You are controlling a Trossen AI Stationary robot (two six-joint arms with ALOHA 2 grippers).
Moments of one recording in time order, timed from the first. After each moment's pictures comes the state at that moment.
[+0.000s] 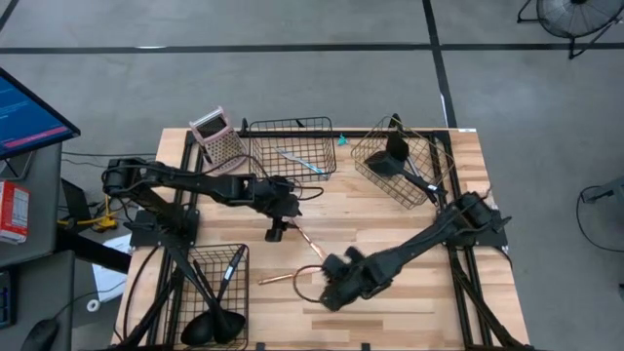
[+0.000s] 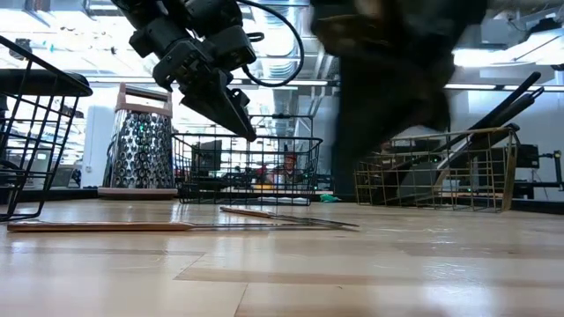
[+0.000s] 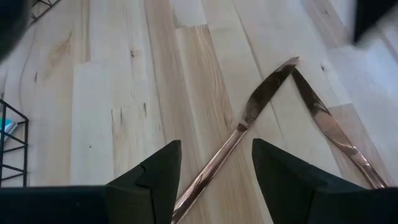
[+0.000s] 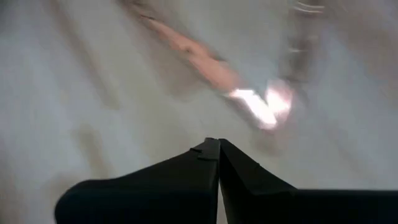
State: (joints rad) left arm 0.07 1.52 0.87 -0.17 0.15 0.22; right arm 0.53 2.00 1.37 -0.53 0.37 1.03
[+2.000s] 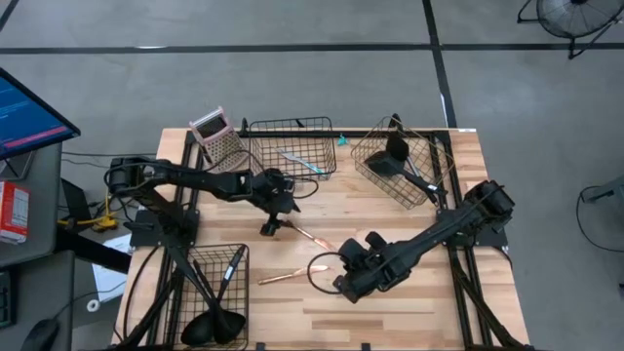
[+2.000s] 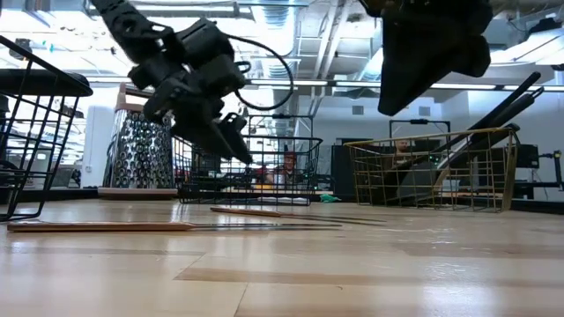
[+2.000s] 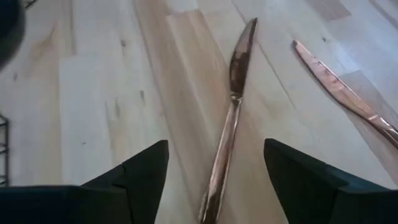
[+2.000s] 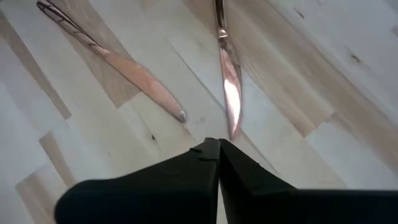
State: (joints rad) left arm 0.19 1.55 0.73 0.01 0.32 0.39; right arm 0.54 1.82 1.36 -0.84 0.48 1.15
